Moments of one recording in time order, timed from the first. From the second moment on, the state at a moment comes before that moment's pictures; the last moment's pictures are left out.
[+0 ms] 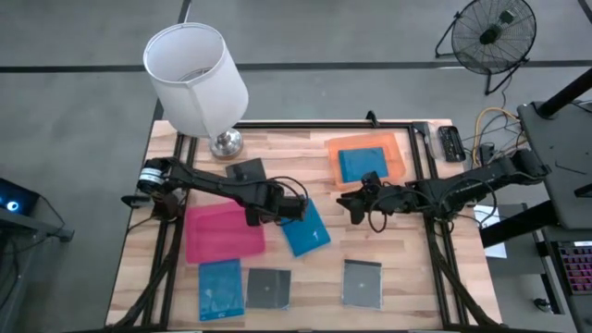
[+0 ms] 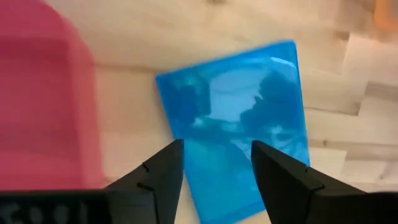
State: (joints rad) left arm -0.12 1.81 1.48 -0.96 -0.21 -1.86; right arm 0.21 1.10 0.61 -0.03 0.42 0.99
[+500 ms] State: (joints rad) left arm -0.06 1.87 1.49 -1.01 -0.23 -1.69; right arm 0.20 1.11 0.61 -0.02 0.39 0.96
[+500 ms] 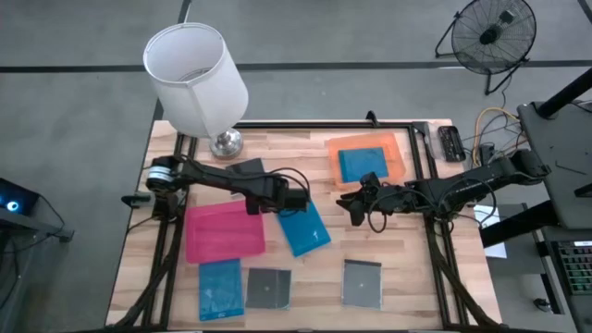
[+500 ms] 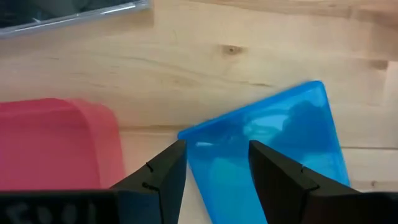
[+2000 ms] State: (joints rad) left arm -0.05 2.11 1.62 -0.91 -0.08 -1.80; right arm 0.20 1.11 0.55 -0.07 0.21 0.76
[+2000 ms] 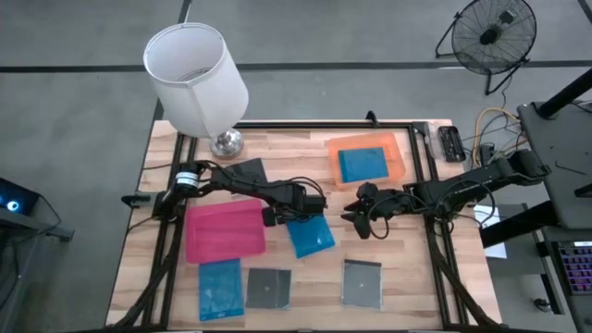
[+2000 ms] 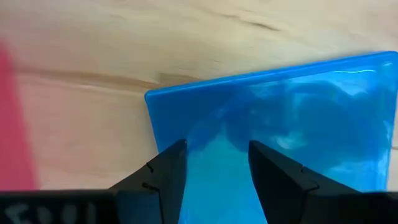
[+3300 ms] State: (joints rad) left arm -0.08 2.13 1.81 -0.85 0.05 -1.52; right arm 0.21 1.11 0.55 -0.43 0.22 1.22
